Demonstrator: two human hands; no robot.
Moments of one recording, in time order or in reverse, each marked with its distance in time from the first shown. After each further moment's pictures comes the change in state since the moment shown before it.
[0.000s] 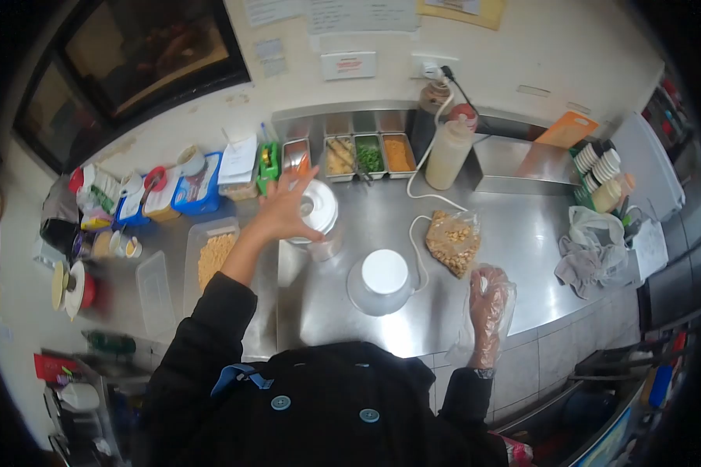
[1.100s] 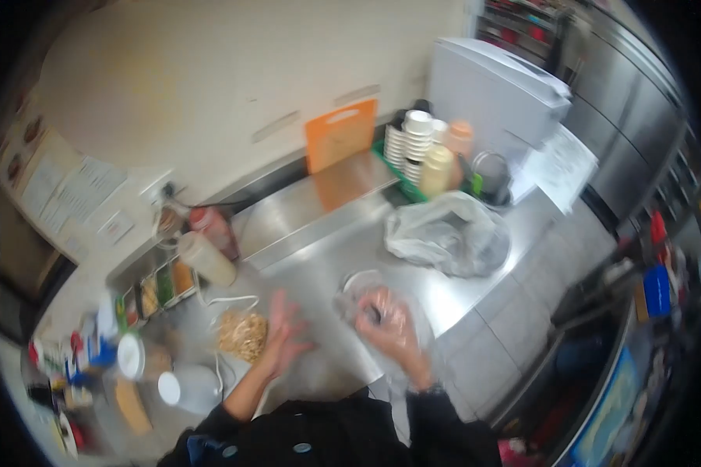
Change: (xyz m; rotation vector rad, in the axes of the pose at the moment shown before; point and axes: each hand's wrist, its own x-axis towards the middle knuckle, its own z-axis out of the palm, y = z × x) left_hand 0.045 0.404 0.231 -1.434 -0.507 -0.009; right_hand 0.095 0.274 -0.143 0.683 -0.065 0.167
